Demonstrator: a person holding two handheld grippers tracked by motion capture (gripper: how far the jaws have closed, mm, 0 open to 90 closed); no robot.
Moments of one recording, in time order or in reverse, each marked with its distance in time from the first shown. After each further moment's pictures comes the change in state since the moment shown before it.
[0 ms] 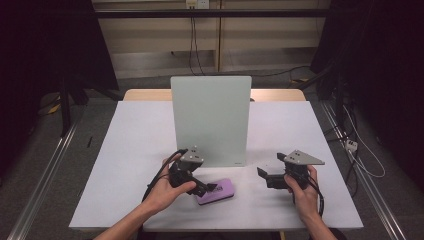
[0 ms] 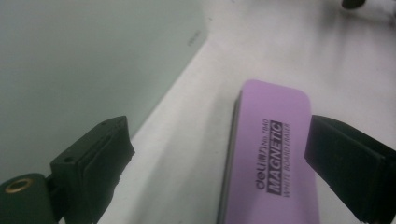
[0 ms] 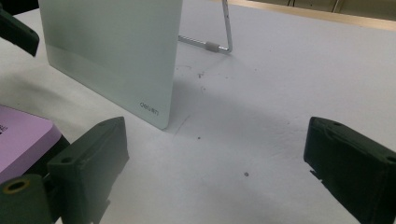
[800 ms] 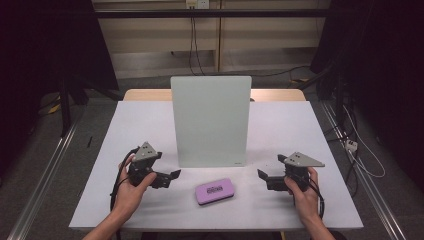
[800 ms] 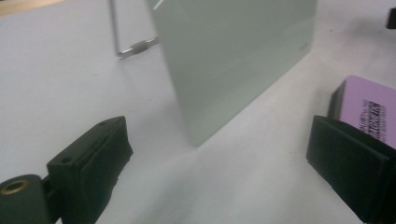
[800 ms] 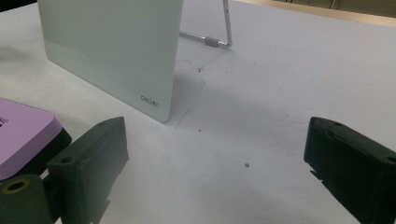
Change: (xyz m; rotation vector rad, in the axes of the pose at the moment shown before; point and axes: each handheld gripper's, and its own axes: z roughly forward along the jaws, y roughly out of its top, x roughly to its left) left arm 0.040 -0.056 -0.074 -0.160 0.279 -0.161; right arm 0.003 -0.003 -0.003 0.010 -0.013 -0.010
